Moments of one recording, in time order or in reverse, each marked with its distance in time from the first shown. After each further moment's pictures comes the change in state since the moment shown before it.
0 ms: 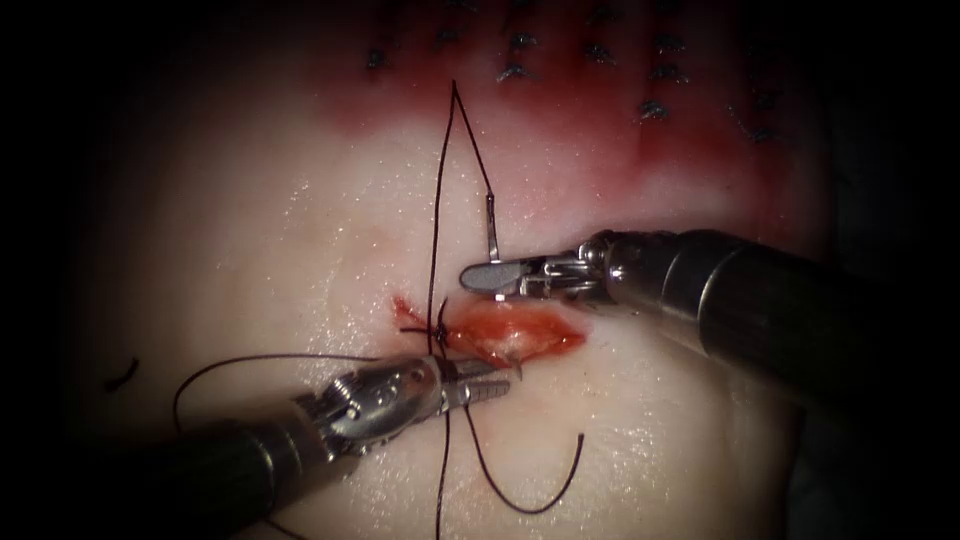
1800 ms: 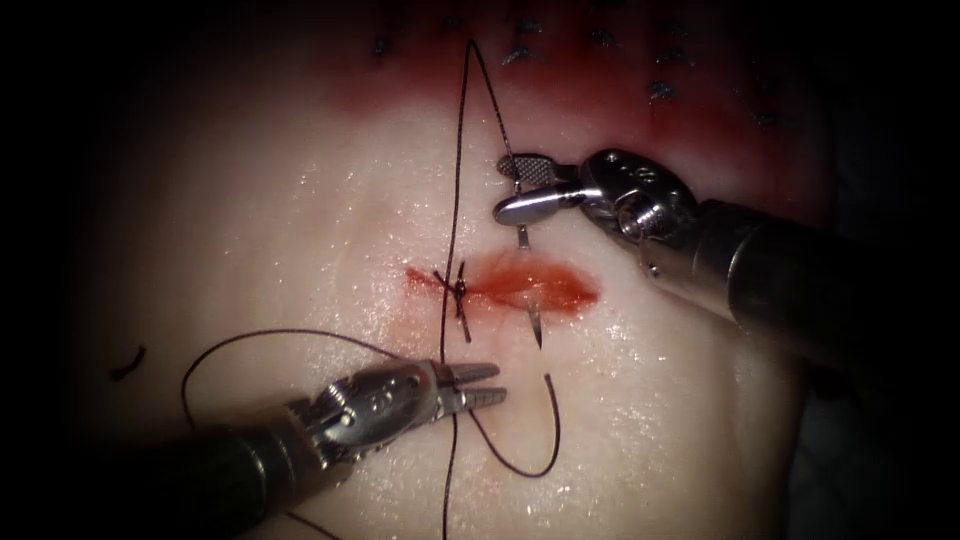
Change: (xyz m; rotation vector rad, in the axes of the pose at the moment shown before) right arm 0.014 -0.003 -0.006 -0.161 0.099 -1.174; left arm 0.000 0.001 -0.001 -0.002 0.005 0.035
